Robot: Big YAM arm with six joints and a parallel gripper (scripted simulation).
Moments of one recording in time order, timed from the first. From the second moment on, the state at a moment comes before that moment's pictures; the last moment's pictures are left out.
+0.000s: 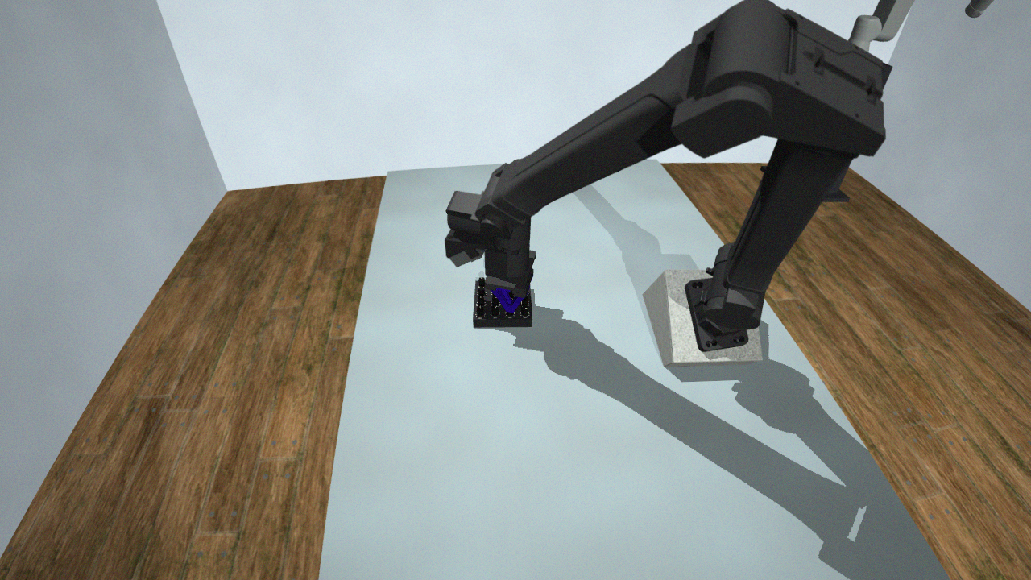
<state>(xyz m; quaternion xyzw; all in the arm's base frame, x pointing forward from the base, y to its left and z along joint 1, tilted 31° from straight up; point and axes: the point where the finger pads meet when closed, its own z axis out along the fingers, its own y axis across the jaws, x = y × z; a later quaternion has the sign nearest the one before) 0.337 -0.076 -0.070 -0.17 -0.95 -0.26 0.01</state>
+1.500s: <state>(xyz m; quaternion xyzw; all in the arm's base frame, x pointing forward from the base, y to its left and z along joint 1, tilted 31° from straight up) 0.337 -0.076 -0.070 -0.33 -0.91 -0.26 0.05</state>
